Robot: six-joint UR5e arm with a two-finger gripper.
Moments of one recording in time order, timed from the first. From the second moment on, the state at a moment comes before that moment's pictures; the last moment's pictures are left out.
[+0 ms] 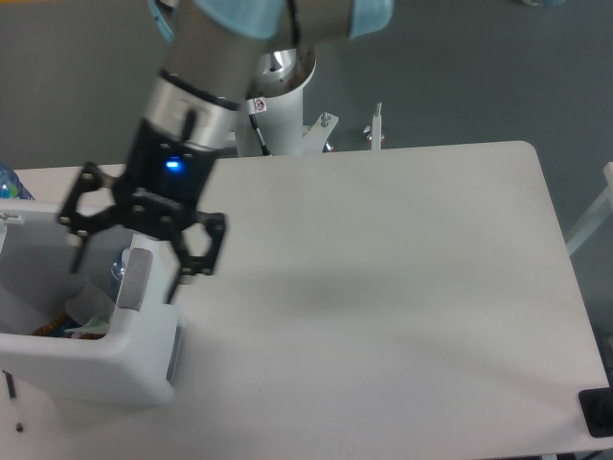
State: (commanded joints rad) arm 2.36 -1.77 -1.46 -0.83 0.94 0.20
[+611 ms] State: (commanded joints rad) arm 2.66 -1.81 -1.58 -0.84 0.94 0.48
